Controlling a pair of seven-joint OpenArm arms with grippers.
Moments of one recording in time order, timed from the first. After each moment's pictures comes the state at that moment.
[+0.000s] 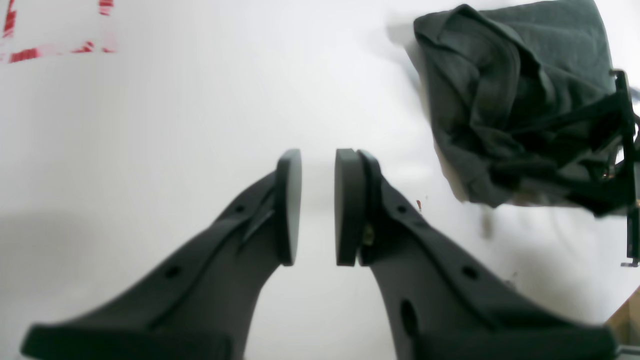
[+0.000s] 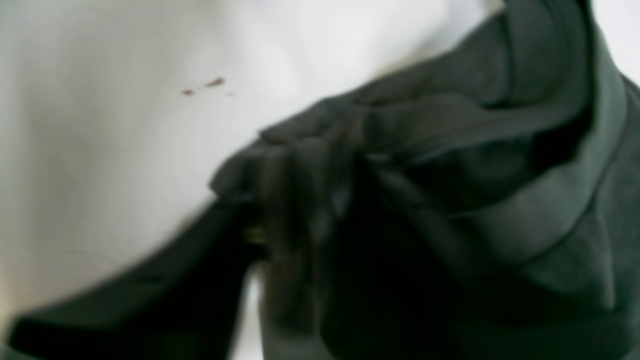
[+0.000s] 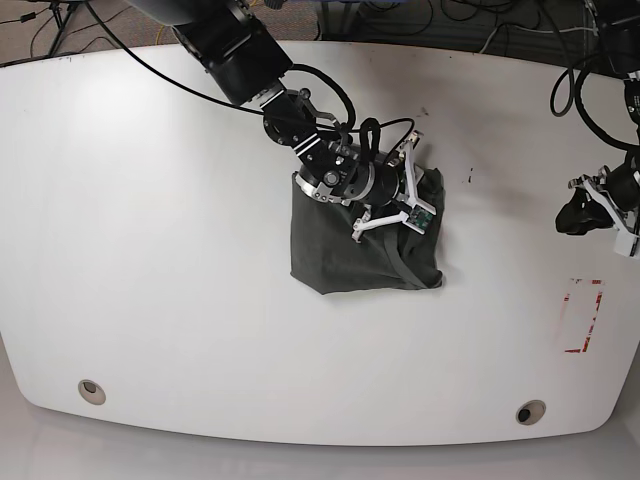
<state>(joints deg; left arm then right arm) 2.0 -34.9 -24.9 78.9 -56.9 -41.7 56.5 12.0 -4.2 -35.3 72.4 2.3 25.6 -32.0</state>
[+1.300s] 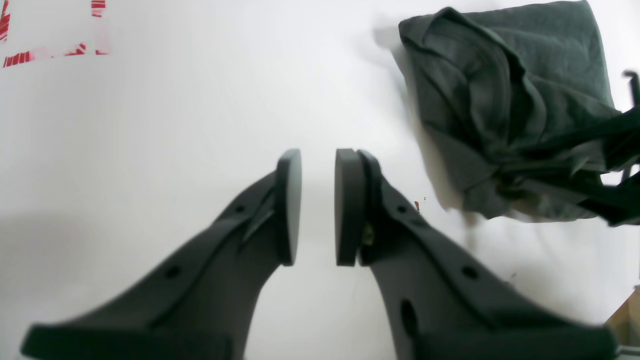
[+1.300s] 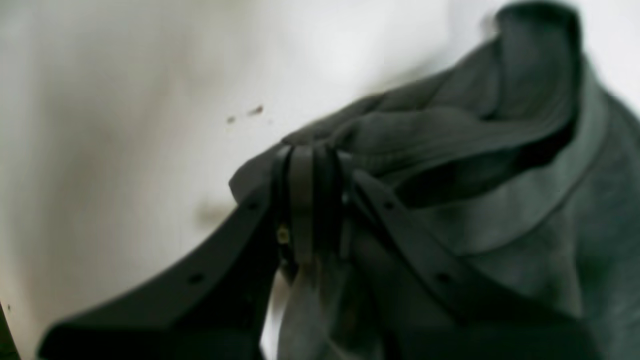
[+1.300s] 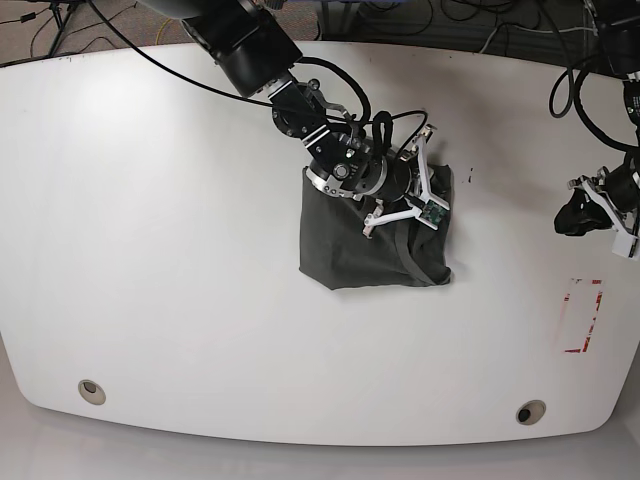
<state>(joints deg) 1.9 -34.9 -24.7 78.8 -56.9 -41.7 56.5 10.1 -6.3 -35.2 76.3 2.2 25.5 -36.4</state>
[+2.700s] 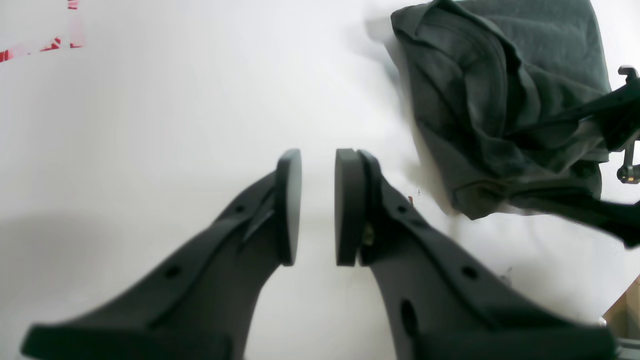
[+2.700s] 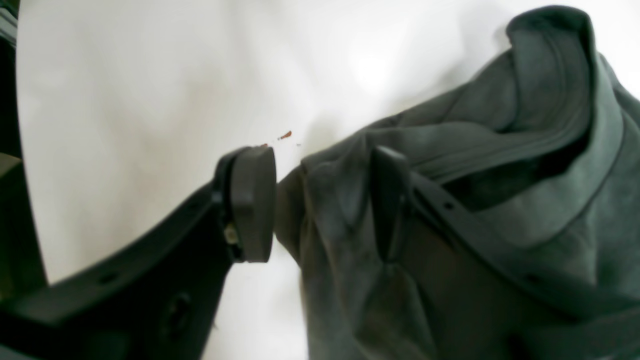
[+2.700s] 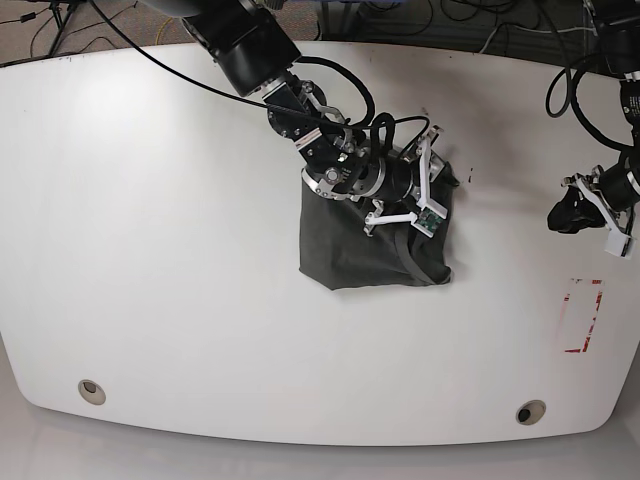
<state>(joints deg) 1.9 -34.8 -22.9 78.8 -56.9 -41.7 56.5 9.7 -6.1 -32.6 78.2 10.7 25.1 -37.7</state>
